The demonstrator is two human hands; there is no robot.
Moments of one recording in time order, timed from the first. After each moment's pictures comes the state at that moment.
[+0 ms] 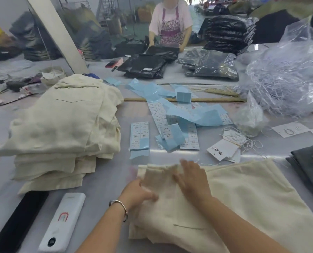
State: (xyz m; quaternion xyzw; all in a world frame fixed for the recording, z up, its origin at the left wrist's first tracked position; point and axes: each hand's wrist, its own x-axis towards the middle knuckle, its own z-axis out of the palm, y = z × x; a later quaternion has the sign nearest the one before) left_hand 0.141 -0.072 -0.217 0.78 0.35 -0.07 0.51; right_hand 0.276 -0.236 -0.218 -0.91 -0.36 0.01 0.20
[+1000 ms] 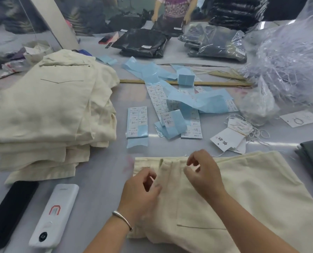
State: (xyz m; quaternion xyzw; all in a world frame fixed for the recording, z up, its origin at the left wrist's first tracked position) left_hand 0.131 -0.105 -0.216 0.82 0.28 0.14 0.48; right_hand 0.276 -0.247 -0.193 -0.85 -0.27 0.09 0.44
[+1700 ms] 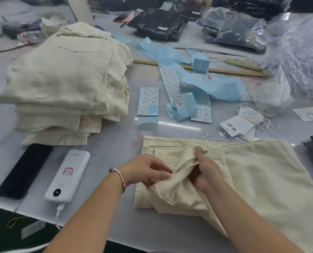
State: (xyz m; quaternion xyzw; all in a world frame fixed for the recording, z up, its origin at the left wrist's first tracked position) left_hand 0.111 -0.082 -0.203 0.72 0.20 -0.17 0.64; right_hand 0.241 -0.232 -0.222 -0.54 0.20 0.40 0.72
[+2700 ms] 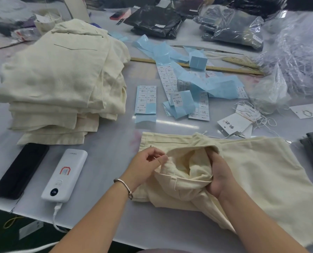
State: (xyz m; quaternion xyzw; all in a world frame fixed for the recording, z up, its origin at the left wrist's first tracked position) left_hand 0.116 -0.106 -0.215 0.72 0.30 0.07 0.62; right_hand 0.244 -0.265 -0.204 -0.51 0.15 0.44 0.73
